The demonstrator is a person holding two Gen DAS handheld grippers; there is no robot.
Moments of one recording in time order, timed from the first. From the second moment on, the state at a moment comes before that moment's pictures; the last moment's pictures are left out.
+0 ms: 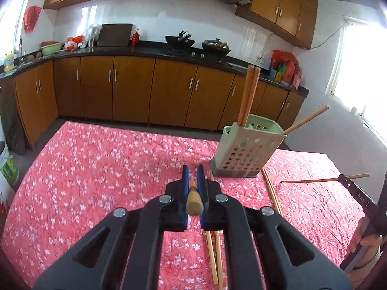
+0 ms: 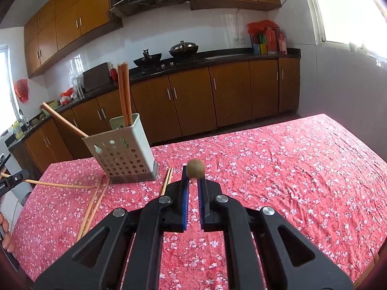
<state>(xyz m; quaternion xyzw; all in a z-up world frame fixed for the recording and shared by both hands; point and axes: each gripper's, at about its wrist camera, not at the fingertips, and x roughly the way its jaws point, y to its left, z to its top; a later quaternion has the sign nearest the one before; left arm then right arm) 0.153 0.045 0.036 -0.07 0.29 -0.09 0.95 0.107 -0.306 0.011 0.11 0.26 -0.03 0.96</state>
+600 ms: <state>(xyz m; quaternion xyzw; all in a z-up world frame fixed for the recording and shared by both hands) 0.134 0.016 0.147 -0.06 0.20 -0.18 0.96 0.108 -0.275 0.130 0.13 0.12 0.09 0.98</state>
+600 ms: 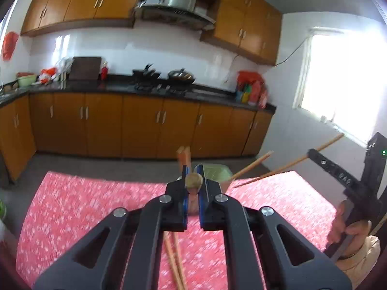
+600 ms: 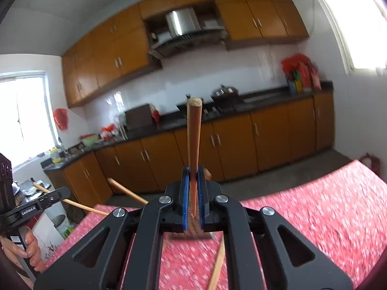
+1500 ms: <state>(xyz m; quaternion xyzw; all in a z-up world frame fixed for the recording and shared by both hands) 0.225 -0.050 0.140 -0.03 0.20 -0.16 0.97 0.177 -0.247 0.120 0.09 0.16 0.07 0.98</state>
